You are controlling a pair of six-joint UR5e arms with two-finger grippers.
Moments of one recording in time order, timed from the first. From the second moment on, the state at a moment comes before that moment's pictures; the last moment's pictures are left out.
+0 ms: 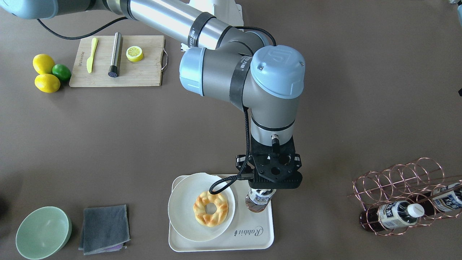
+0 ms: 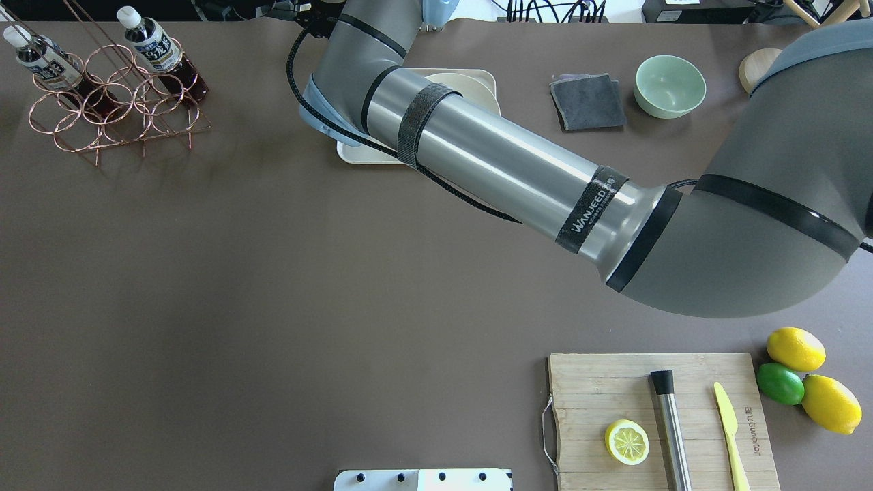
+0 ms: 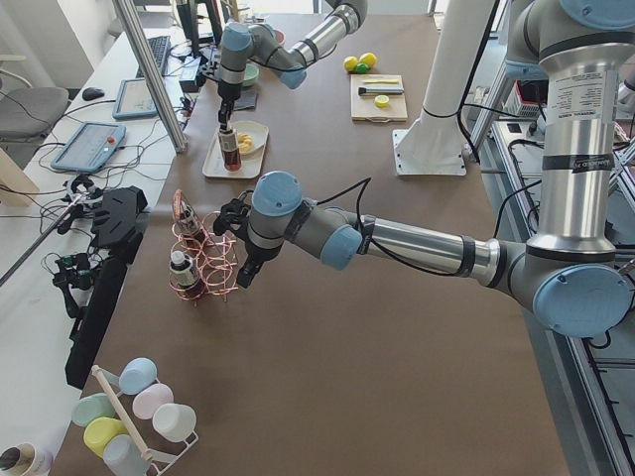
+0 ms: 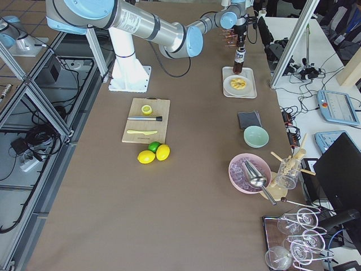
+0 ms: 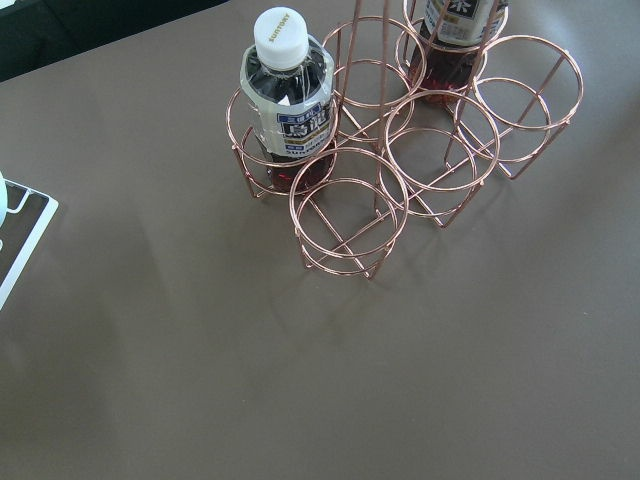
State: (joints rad) left arm -1.50 -1.54 -1.79 -1.91 -2.38 -0.03; right arm 0.75 -0.09 0.61 -1.24 1.82 1.15
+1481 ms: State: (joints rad) left arm -1.59 -1.47 -1.81 -1.85 -2.50 -0.04; right arm 0.78 -0.32 1.13 -1.54 1.96 1.05
